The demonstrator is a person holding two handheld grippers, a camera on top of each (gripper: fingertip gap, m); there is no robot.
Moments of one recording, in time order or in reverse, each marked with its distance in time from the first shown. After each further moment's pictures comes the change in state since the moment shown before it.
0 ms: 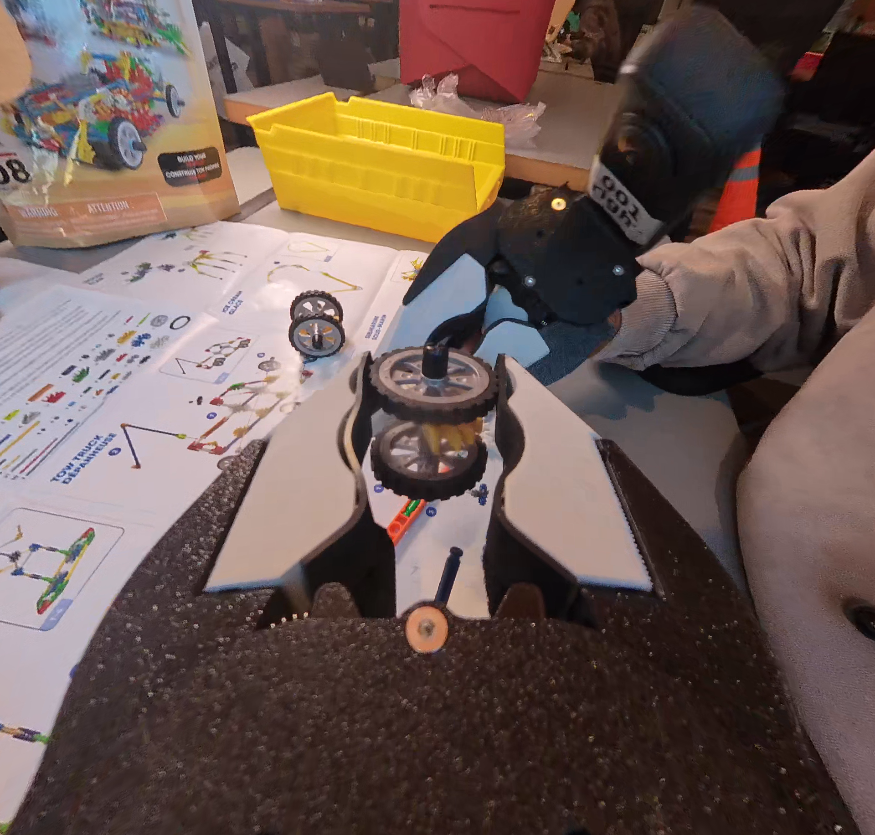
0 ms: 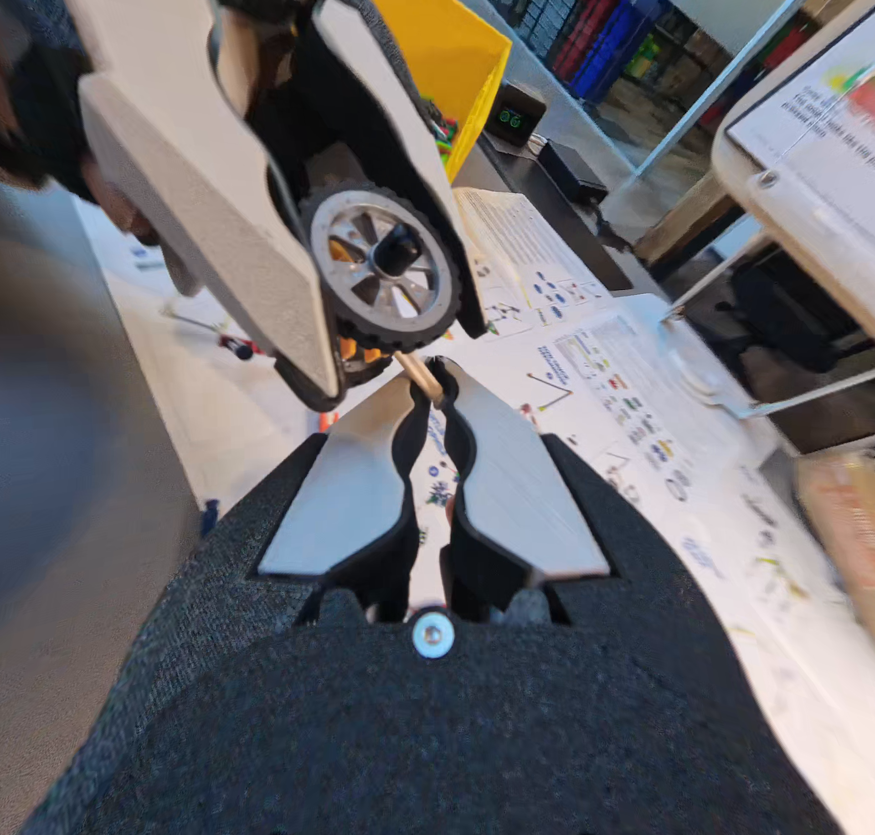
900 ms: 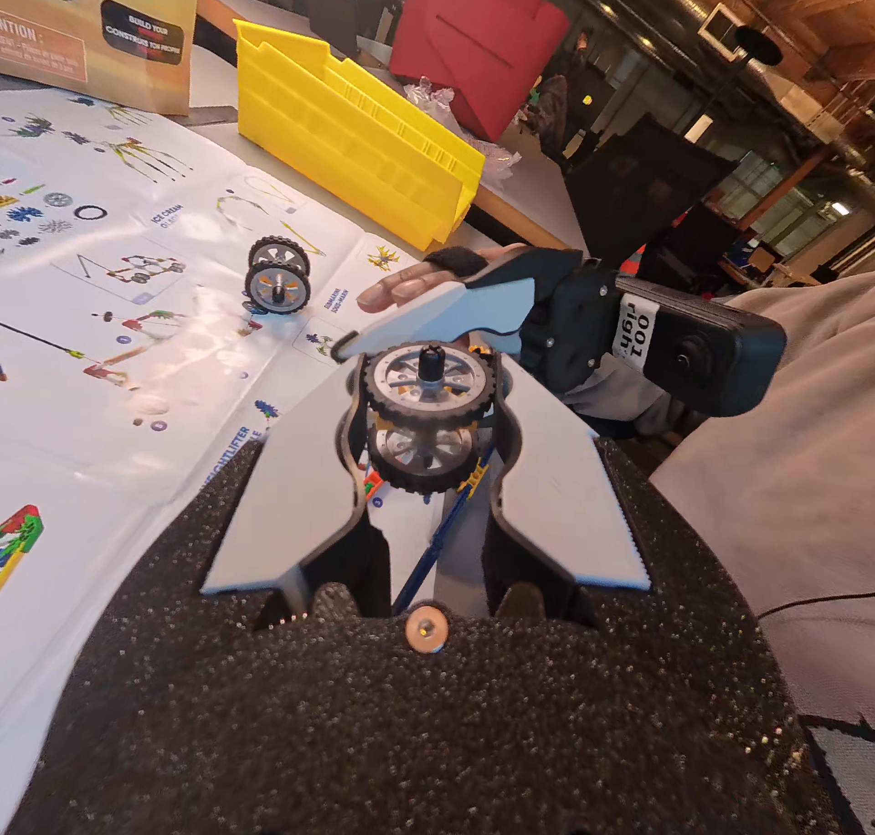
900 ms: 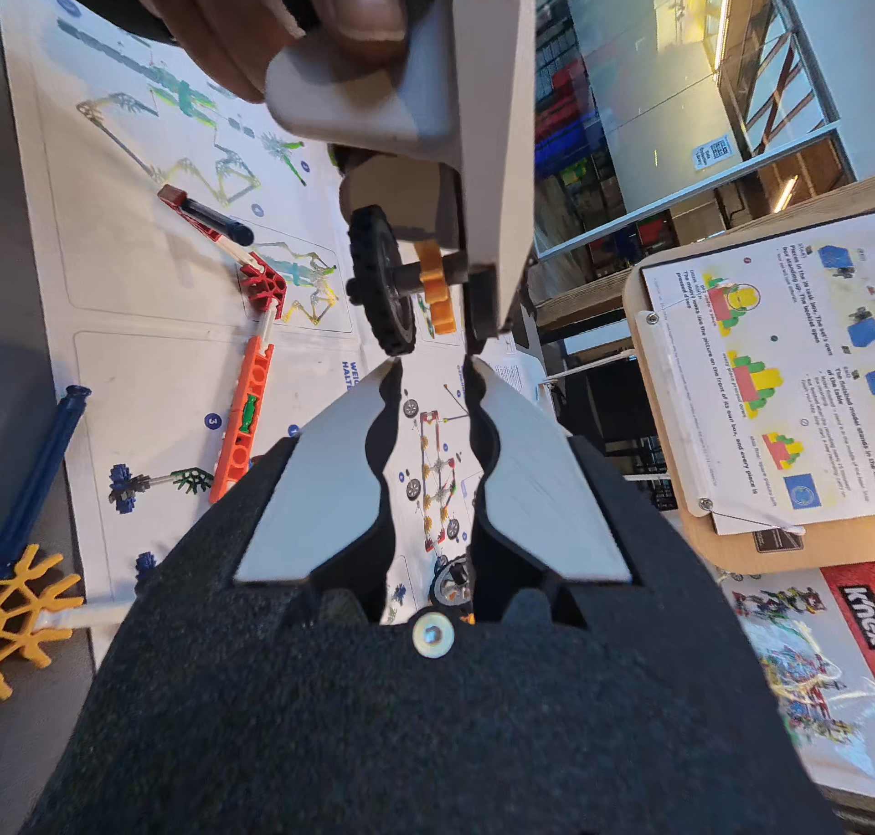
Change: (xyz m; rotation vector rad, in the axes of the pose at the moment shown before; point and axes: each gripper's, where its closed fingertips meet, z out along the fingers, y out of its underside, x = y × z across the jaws) left arm -0.012 0.006 -0.001 0.022 0.125 -0.373; right arm 0.005 0.004 -0.003 -0.012 0.125 -0.549
